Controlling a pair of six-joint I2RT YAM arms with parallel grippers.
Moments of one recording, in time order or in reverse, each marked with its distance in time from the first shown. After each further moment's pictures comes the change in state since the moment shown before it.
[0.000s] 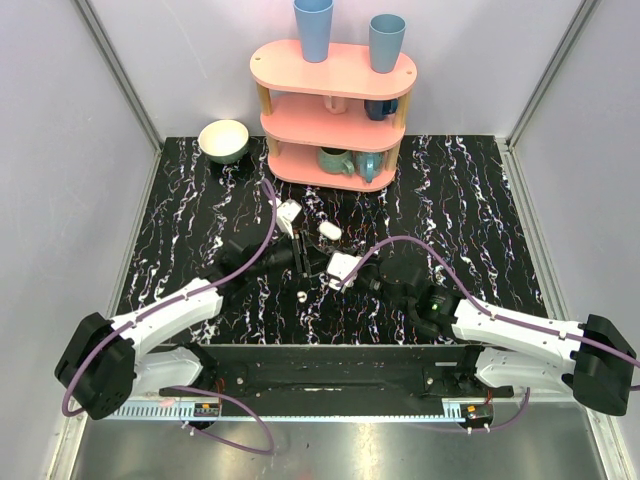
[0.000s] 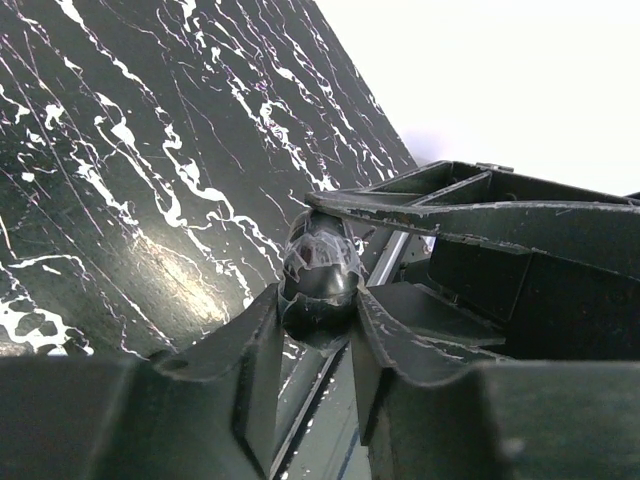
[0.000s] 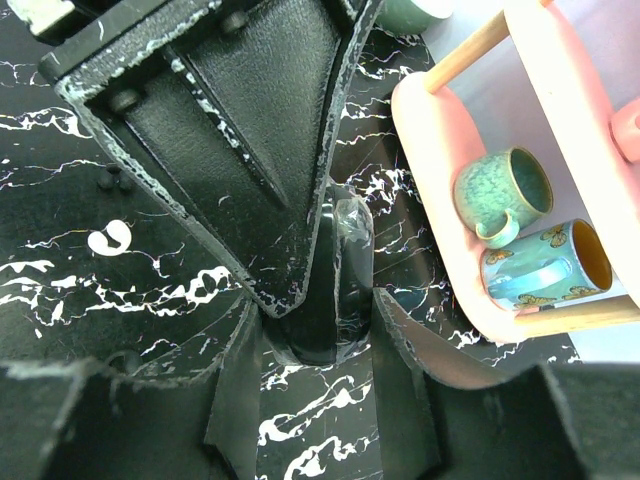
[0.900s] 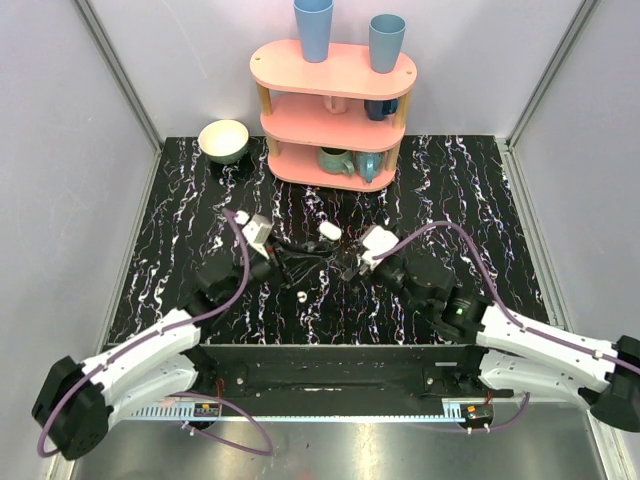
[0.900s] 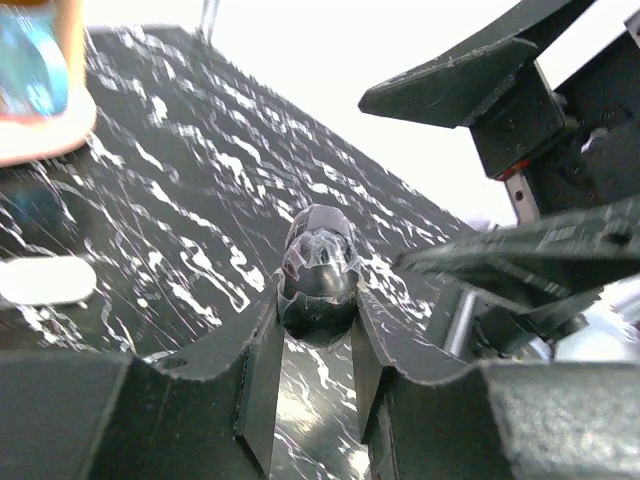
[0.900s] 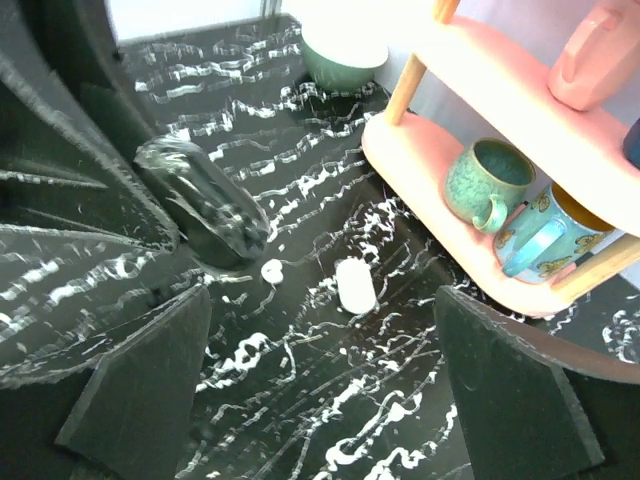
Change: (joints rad) left arm -0.011 -0.250 -0.174 0.186 -0.128 0.238; right arm 0.000 -0.146 0.023 -0.001 0.095 0.279
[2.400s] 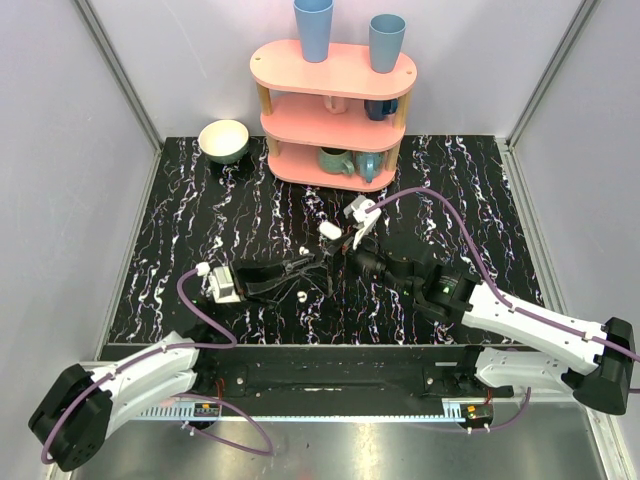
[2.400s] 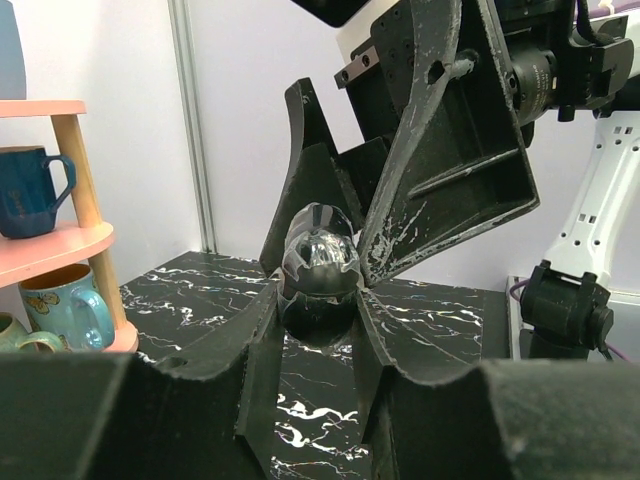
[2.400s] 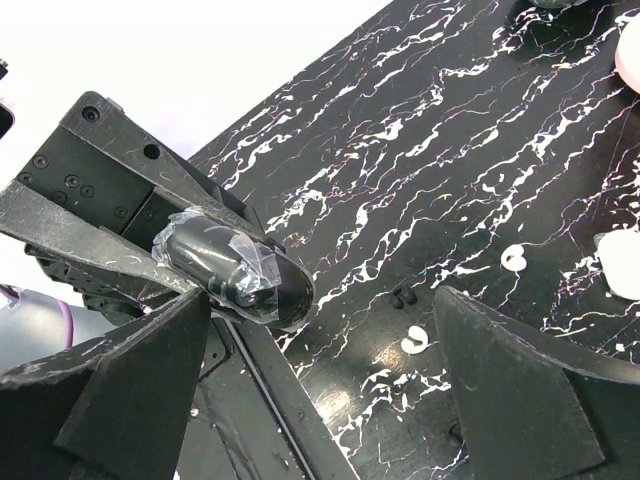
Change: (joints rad) left arm 0.004 -0.124 -0.333 0.760 0.100 0.230; right arm 0.004 0.152 0.284 -0.213 -0.249 0.641
